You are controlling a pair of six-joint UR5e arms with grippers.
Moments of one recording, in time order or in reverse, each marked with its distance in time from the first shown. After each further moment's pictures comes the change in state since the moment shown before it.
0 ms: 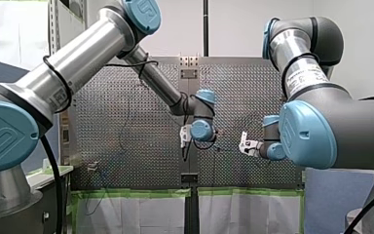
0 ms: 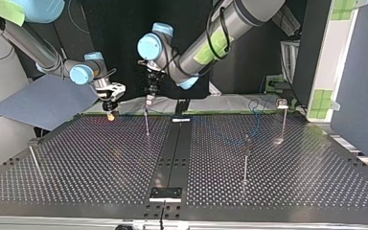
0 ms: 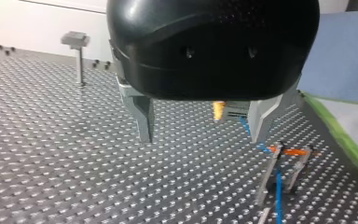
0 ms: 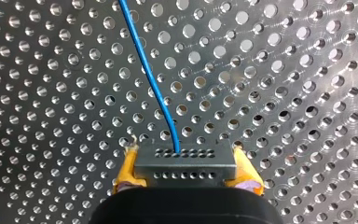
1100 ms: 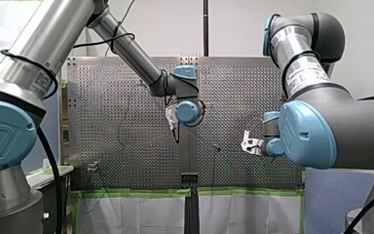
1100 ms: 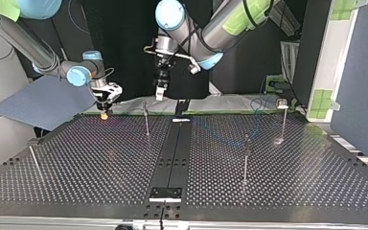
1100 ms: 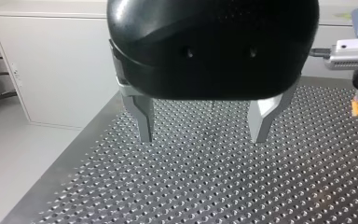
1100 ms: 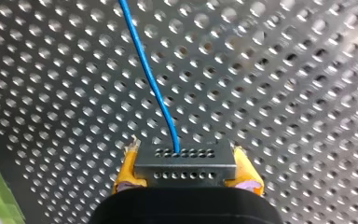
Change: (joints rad) left arm -0.014 0.308 -0.308 0.270 -0.072 -0.047; right arm -0.004 -0.033 0.001 0.099 0.133 -0.032
